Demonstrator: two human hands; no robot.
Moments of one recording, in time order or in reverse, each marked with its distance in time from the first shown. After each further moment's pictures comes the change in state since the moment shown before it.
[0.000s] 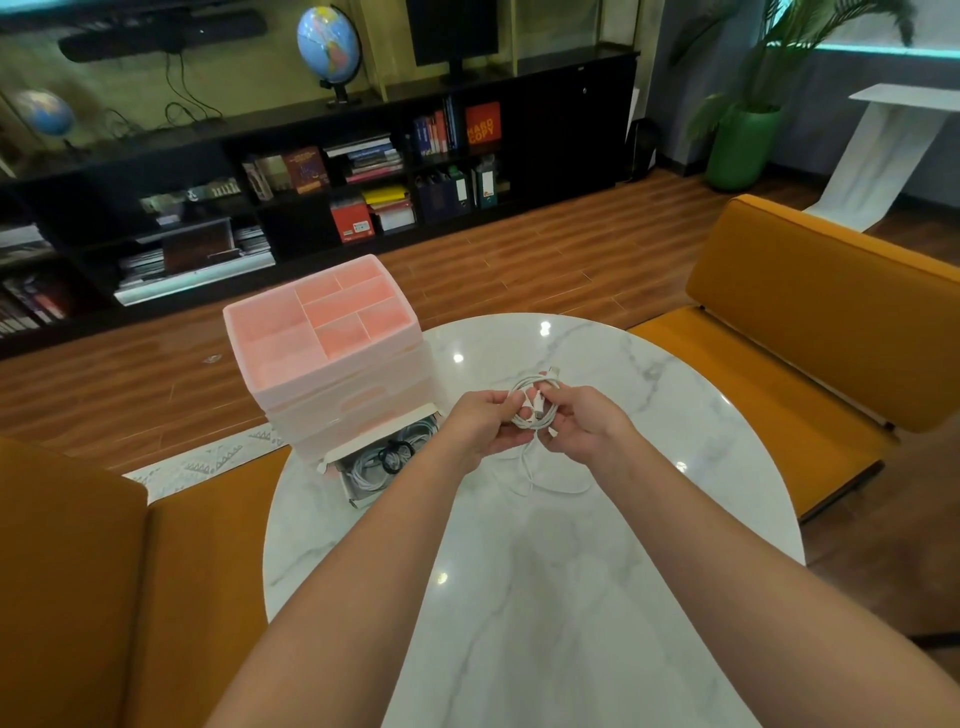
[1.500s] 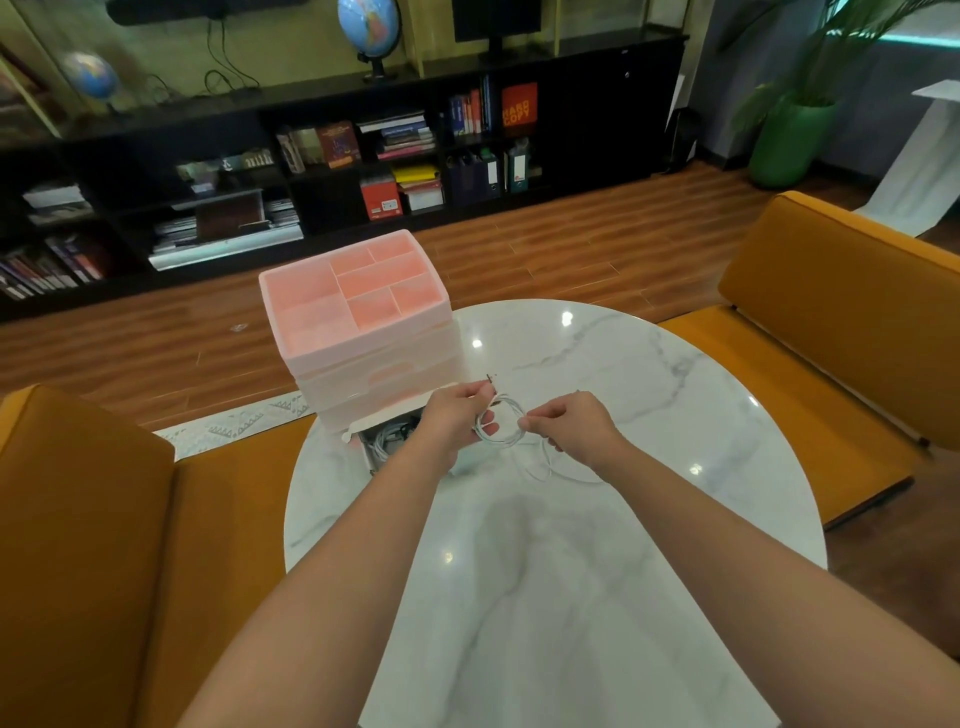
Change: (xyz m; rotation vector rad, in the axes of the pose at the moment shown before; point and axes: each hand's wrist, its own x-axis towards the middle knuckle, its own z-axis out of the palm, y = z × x) left_hand -0.003 -0.020 -0.049 -0.028 0.264 0.036; right_hand 0.003 0.035 0.010 -1.078 0.123 -0.351
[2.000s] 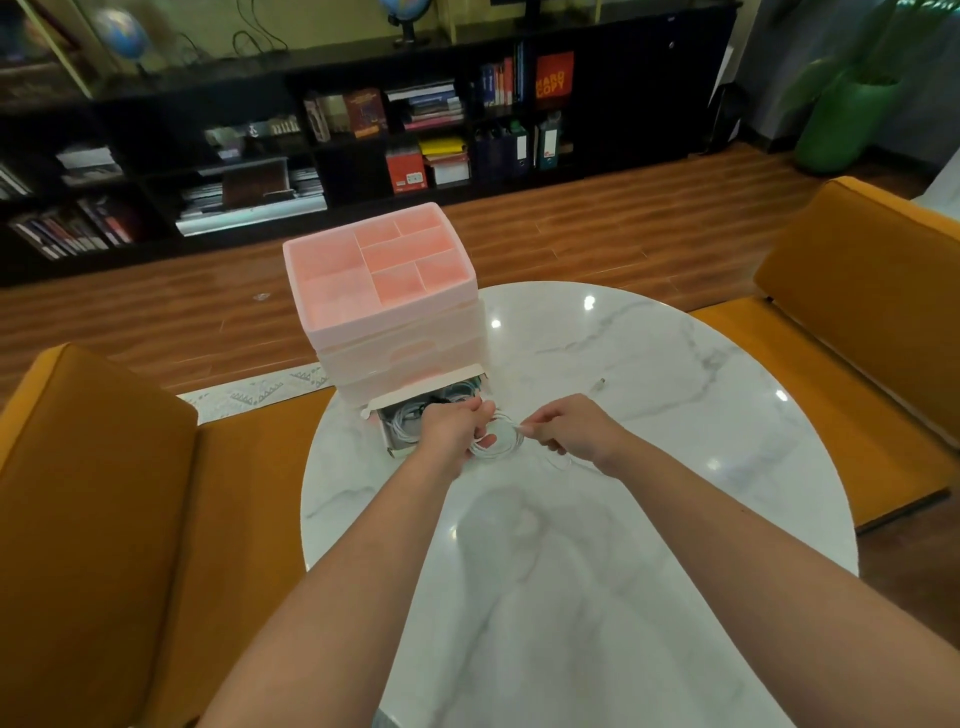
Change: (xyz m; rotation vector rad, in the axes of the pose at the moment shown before) left_hand 0.013 -0.038 -0.022 -0.152 0.200 -0.123; right_hand 0.011 0.004 0.022 0.038 -0.247 0.063
